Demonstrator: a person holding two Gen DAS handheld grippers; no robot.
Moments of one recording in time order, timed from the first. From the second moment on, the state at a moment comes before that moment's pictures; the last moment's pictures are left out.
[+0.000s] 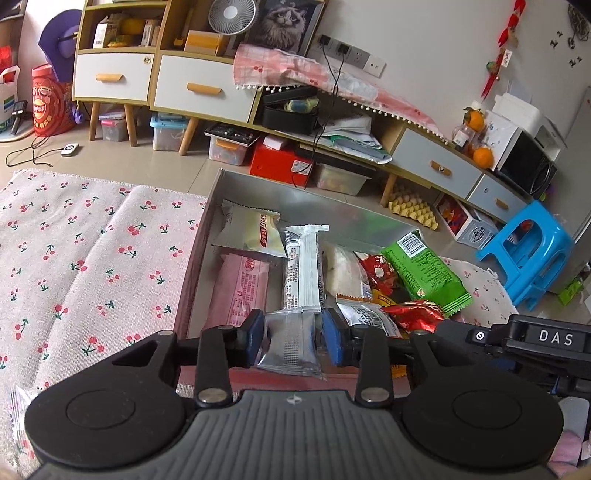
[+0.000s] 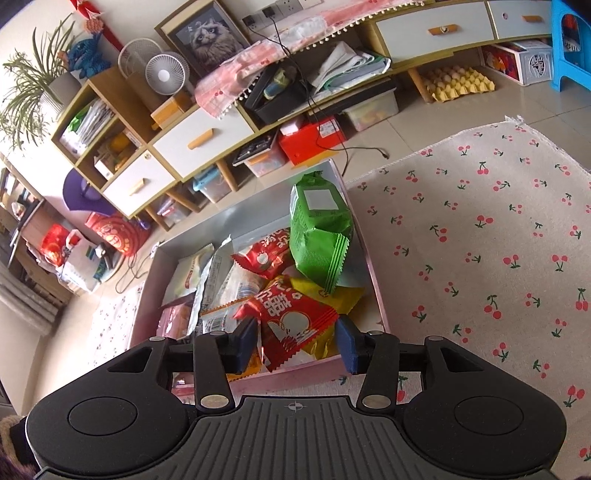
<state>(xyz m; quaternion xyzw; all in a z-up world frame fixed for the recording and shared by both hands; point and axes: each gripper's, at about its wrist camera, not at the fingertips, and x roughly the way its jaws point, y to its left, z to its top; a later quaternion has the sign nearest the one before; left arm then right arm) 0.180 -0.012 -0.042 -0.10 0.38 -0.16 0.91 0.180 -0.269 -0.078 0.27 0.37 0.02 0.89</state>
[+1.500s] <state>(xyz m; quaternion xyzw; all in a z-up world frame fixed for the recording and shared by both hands) 0.125 0.024 -0.031 0.02 0.40 -0.10 0.91 0.105 -0.249 -0.058 0.12 0.40 0.05 0.91</state>
